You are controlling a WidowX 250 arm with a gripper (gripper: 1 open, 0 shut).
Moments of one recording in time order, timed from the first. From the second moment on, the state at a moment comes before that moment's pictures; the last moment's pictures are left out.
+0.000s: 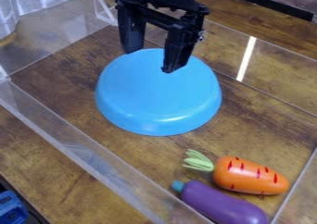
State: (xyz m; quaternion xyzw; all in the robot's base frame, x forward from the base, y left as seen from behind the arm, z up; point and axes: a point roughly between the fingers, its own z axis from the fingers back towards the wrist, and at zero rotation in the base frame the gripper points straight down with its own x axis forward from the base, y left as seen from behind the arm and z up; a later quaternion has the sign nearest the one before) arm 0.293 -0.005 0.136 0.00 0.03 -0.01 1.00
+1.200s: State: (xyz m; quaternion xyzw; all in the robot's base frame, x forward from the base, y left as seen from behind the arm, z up) arm 0.294 -0.106 0.049 0.01 0.06 -0.37 0.93
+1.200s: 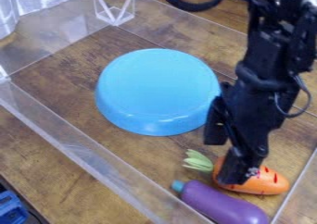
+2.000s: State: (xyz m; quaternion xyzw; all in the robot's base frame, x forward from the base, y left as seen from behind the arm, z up) arm 0.307 -0.128 0.039 0.01 0.04 -0.37 0.93
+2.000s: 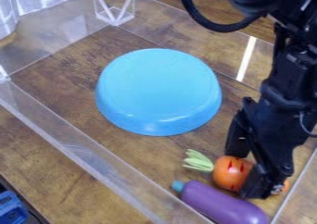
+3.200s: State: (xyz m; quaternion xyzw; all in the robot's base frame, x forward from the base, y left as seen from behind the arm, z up) arm 0.324 -0.117 0.034 0.00 0.02 -0.34 0.94
